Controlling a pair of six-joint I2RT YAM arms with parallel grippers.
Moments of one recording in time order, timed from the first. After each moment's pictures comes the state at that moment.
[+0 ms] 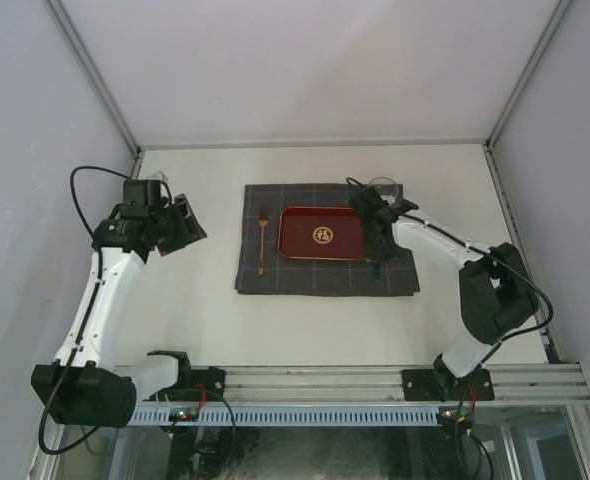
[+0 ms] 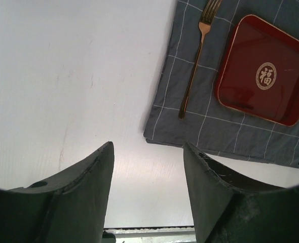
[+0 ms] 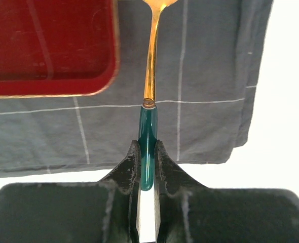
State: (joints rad) left arm -0.06 1.12 1.16 -0.89 0.06 -0.45; right arm 0.53 1.66 1.20 -0.85 0.25 0.53
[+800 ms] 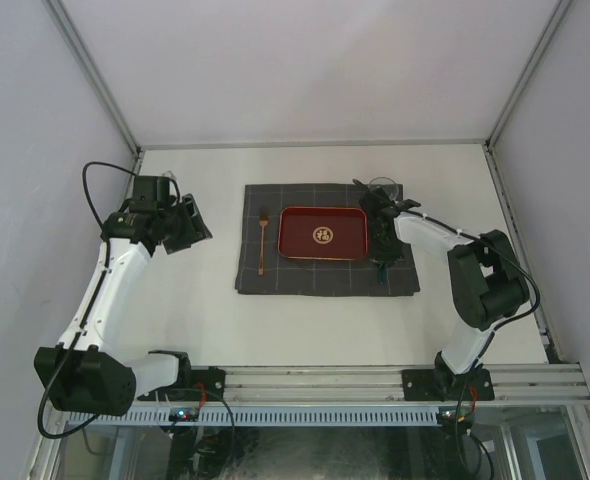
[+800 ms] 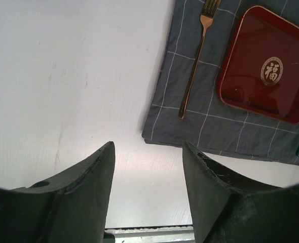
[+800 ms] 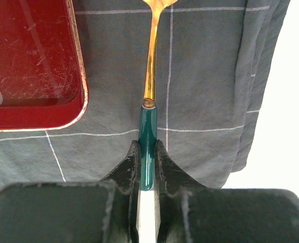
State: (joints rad) left arm -0.09 1.19 1.16 -0.88 0.06 -0.46; right arm 0.42 1.74 1.15 -0.78 0.18 0.45
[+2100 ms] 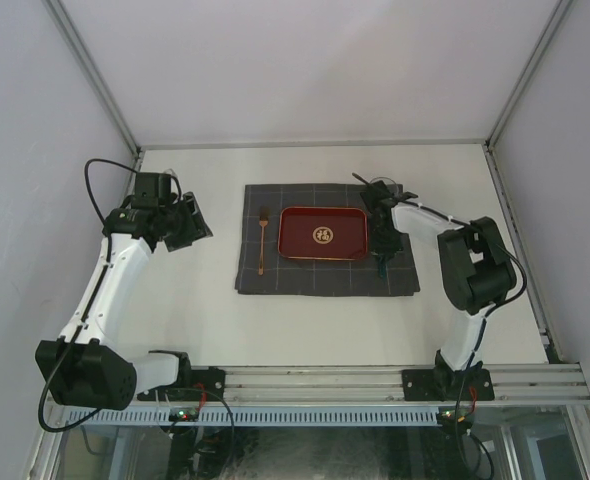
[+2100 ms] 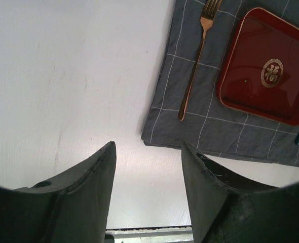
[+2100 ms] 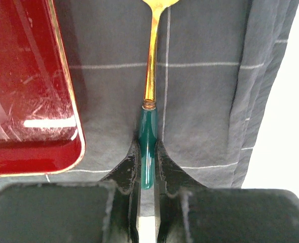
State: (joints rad) left arm -0.09 1.22 1.18 -0.88 0.06 -0.46; right arm 0.37 1.85 1.23 -0.76 0.16 0.40
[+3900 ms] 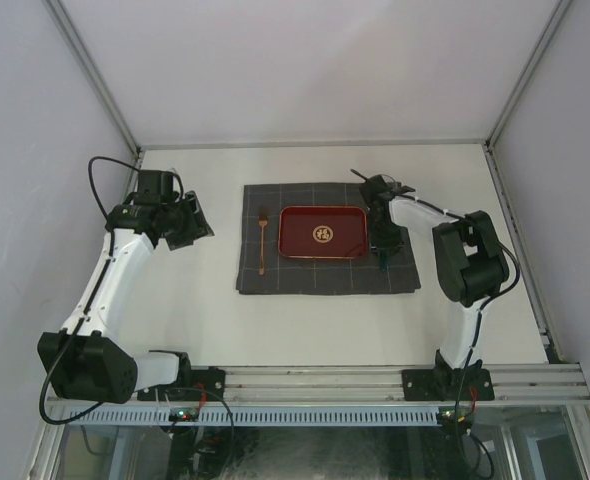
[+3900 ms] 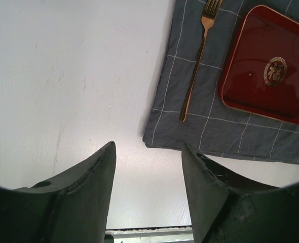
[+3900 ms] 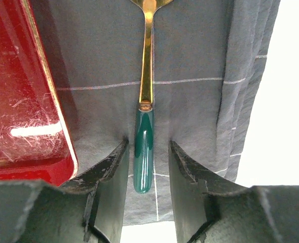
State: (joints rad) left arm -0.09 1.26 1.20 -0.88 0.06 -0.46; right arm 0.37 1.93 1.32 -0.79 0.20 0.37
